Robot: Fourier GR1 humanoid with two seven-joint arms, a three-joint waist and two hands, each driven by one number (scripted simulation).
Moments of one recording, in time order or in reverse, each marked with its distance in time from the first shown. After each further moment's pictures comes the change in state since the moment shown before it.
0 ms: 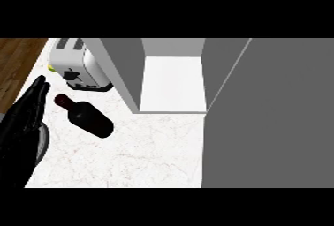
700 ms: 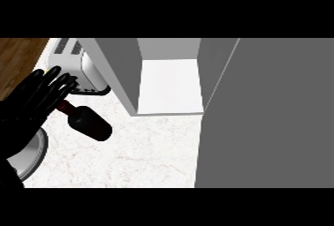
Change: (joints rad) left arm -0.168 0.232 0.088 0.259 0.733 -0.484 0.143; right arm 0.126 0.040 0.169 -0.182 -0.092 0.053 0.178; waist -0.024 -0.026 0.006
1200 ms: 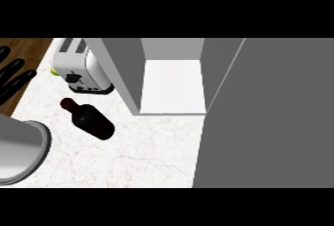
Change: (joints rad) left arm -0.058 0.195 0.129 0.025 0.393 -0.033 0.224; right arm 0.029 0.029 0.181 -0.203 0.088 -0.090 0.233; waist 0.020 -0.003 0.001
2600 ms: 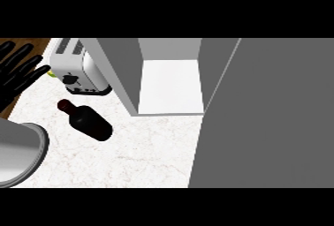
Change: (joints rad) left arm -0.069 -0.042 0.016 0.169 -0.131 -0.040 0.042; right arm -0.155 -0.065 0.190 -0.022 0.074 -0.233 0.186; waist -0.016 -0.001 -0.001
